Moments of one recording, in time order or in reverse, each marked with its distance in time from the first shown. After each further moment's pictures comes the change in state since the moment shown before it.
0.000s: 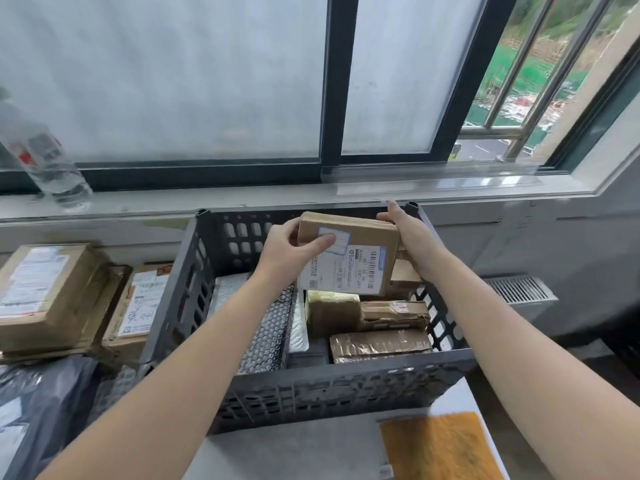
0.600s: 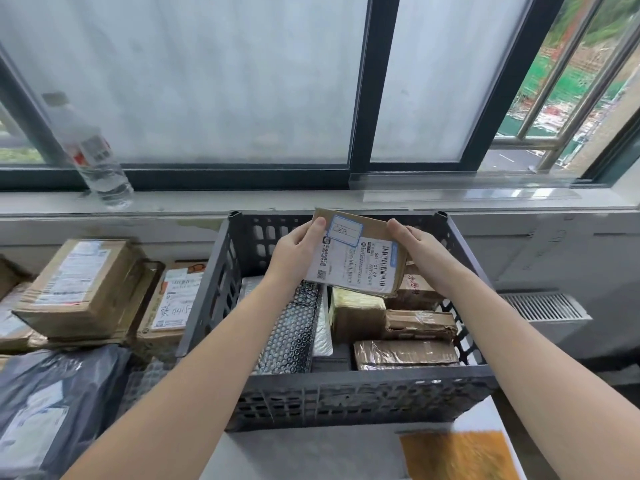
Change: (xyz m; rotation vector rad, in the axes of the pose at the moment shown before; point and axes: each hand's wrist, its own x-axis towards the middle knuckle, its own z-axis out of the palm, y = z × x) left_hand -0.011 0.003 -0.023 -0.202 0.094 -0.210; right_hand -0.013 -0.001 0.024 -0.184 -0.156 -0.142
